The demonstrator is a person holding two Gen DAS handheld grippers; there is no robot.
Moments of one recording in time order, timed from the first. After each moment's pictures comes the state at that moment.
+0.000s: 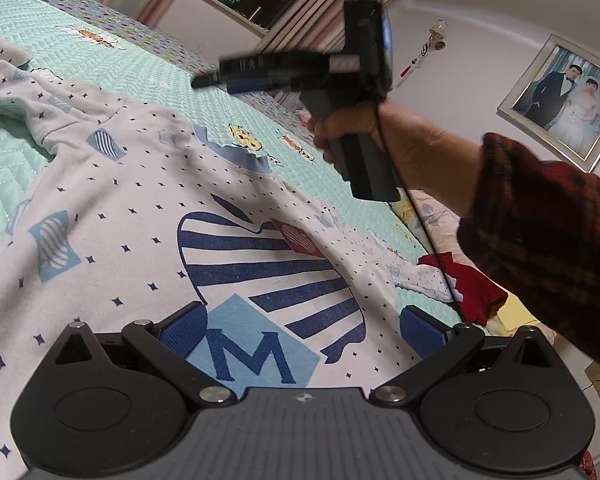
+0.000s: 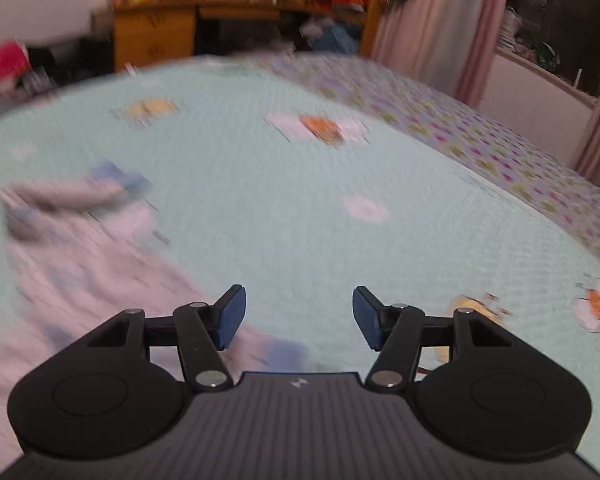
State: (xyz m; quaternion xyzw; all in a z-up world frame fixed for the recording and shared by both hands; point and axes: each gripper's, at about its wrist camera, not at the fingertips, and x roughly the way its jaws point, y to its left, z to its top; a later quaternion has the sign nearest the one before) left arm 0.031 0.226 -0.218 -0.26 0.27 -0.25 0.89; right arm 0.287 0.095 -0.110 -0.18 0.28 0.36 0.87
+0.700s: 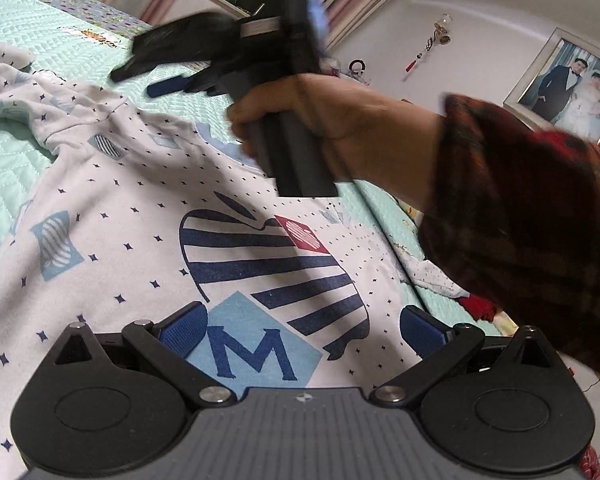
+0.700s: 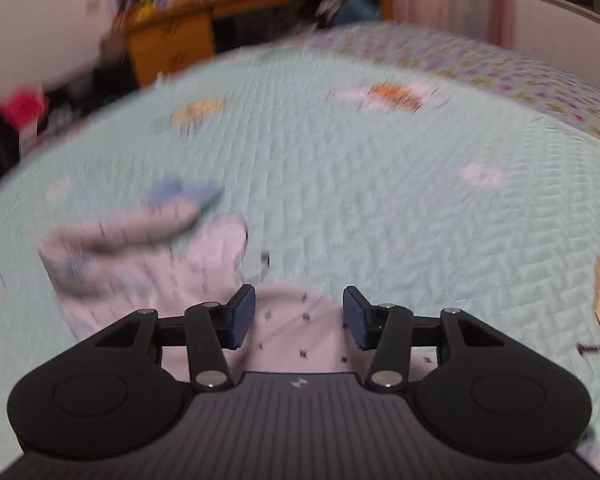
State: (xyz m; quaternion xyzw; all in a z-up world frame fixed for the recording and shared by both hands) left arm 0.030 0.224 -0.216 -0.26 0.28 -0.24 0.89; right arm 0.292 0.147 -0.135 -0.06 0.35 0.39 0.85
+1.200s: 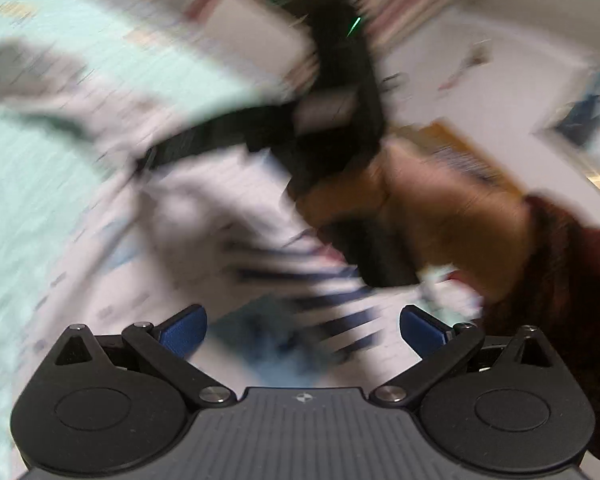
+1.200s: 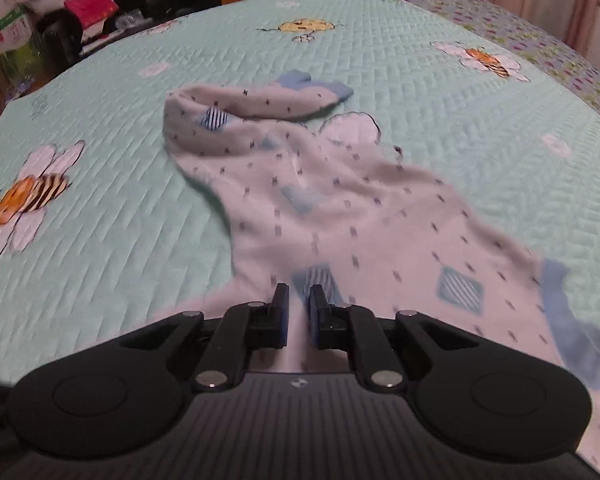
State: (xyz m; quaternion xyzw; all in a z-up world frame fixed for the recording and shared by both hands) left arm 0.015 0.240 -0.206 -0.29 0.31 -0.17 0.89; right arm 0.211 0.180 -0.154 -0.19 0.40 0.46 0.77
